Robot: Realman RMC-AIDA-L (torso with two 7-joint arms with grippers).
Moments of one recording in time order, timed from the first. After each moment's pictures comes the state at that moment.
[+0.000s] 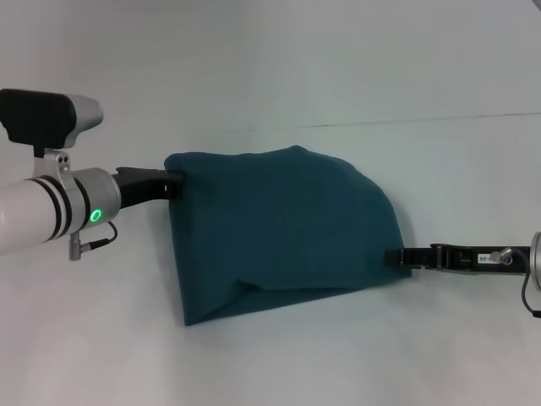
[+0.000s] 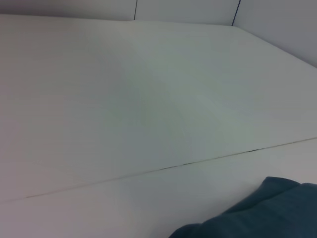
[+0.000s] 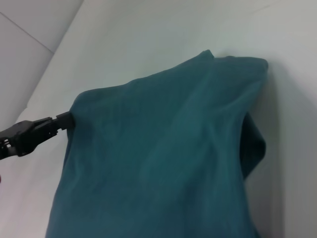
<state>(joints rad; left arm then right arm) -0.81 -2.15 0.85 0.48 2.03 0.62 -1.80 0.58 2.01 -0.65 -0.51 -2.17 -1.24 2.08</state>
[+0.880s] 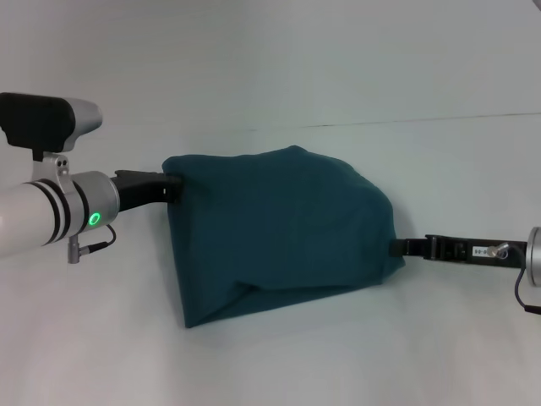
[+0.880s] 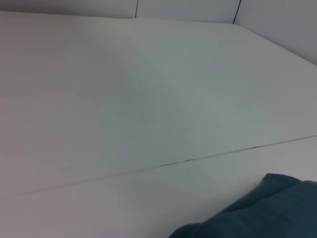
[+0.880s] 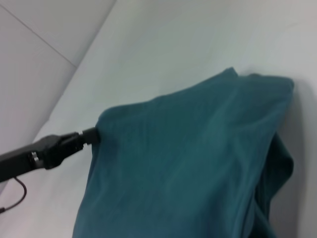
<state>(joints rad) -0.81 -2.15 0.85 0.48 2.03 0.62 -1.80 0.56 2.03 -0.63 -0.52 -2.10 -1.27 2.01</state>
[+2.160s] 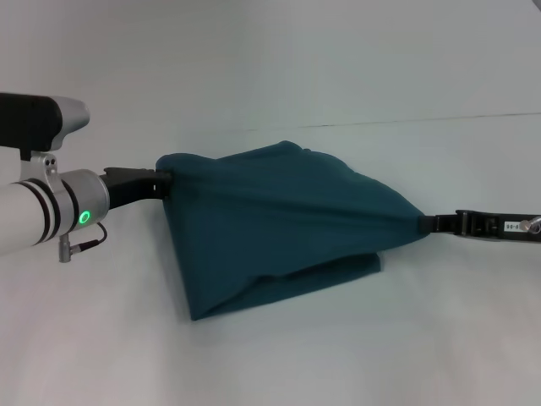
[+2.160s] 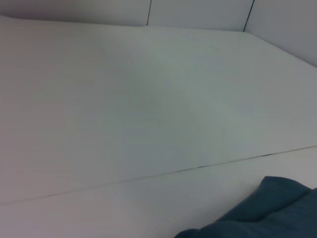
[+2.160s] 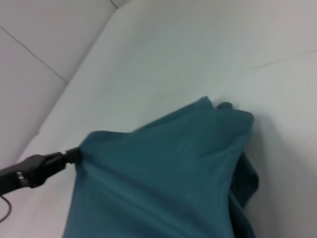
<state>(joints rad) -0.78 -2.15 0.85 0.51 2.03 0.62 -1.80 0.56 1.98 -0.62 -0.60 -2.12 -1.31 2.07</state>
